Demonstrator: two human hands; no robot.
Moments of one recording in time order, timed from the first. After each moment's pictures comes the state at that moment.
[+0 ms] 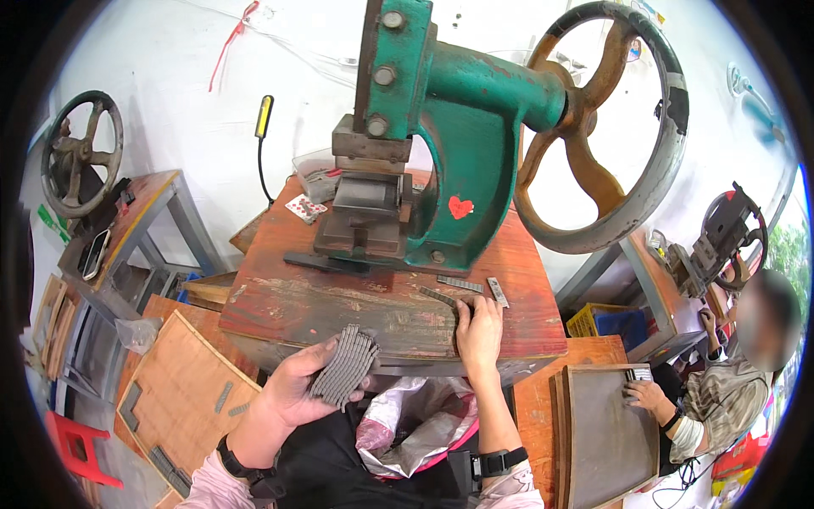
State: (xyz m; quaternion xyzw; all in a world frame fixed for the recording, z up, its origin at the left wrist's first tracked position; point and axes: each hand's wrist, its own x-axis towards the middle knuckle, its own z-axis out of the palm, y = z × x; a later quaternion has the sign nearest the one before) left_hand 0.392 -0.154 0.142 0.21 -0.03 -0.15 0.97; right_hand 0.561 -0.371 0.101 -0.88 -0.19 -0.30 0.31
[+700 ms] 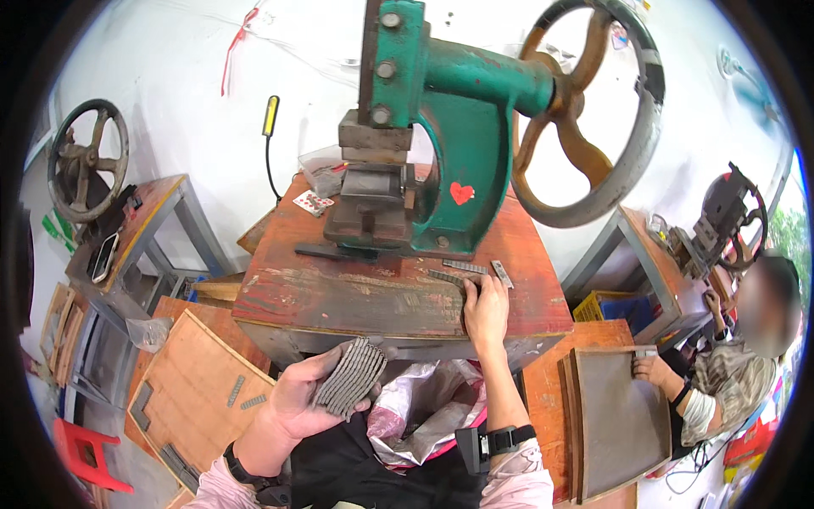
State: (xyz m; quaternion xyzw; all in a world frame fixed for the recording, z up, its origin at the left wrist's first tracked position) left_hand 0.353 -0.165 0.151 0.14 -0.06 -0.19 0.97; right_hand 0.563 -0.372 0.098 -0.89 -0.16 -0.30 0.30
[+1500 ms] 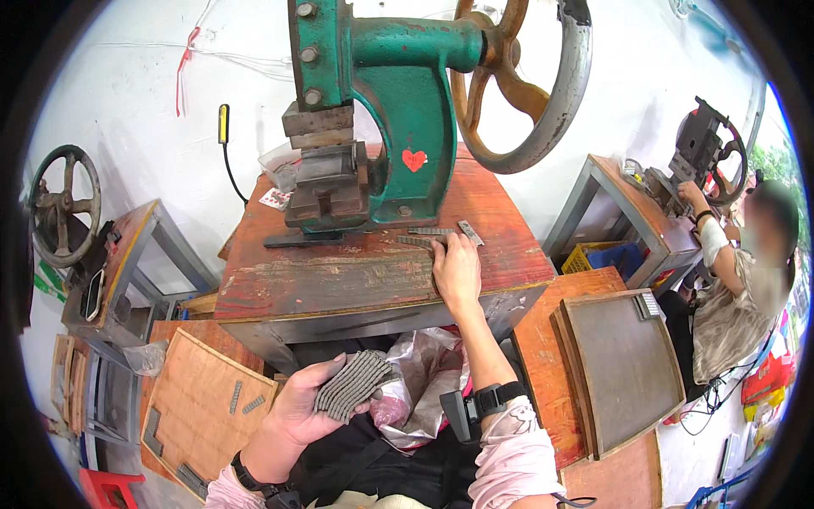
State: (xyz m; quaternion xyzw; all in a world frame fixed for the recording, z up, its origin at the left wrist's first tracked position) left_hand 0.338 -0.191 0.138 0.16 0.03 -0.25 0.96; right_hand 0.565 -0.371 0.096 -0.88 -0.14 -0.31 0.33
